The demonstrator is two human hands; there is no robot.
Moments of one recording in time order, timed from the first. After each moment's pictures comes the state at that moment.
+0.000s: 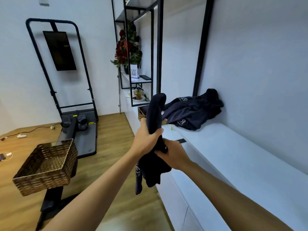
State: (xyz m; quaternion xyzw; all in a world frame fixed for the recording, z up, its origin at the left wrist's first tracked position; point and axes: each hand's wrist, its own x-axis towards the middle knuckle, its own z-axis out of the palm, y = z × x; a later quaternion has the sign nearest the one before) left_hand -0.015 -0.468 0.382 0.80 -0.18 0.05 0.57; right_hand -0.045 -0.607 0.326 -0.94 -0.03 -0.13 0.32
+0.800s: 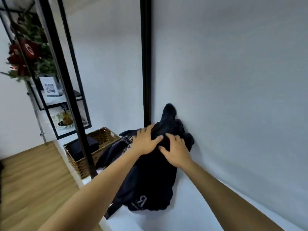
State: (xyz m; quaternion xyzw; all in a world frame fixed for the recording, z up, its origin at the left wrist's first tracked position) left_hand 0.405 -0.854 0.362 0.88 -0.39 -0.02 0.26; right_hand 0.276 -0.952 0.341 -0.91 0.29 -0.18 0.23
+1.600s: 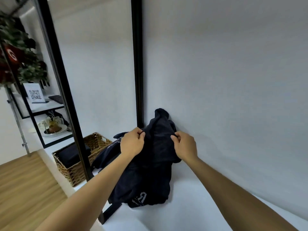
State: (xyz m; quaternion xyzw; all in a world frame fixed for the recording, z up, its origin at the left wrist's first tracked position) left_hand 0.402 -0.822 0.367 0.85 -0.34 0.04 0.39; right_hand 0.241 -0.956 0.361 -0.84 0.34 -0.35 0.25
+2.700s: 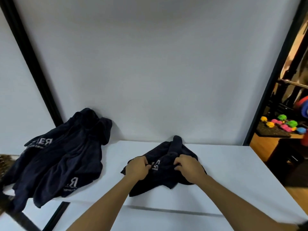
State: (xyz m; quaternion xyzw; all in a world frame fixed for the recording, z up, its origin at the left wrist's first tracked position) left_hand 0.118 -0.851 0.258 0.77 -0.62 -0.14 0.12; right_hand -0.114 -0.890 0.265 -0.84 0.51 -0.14 0.12
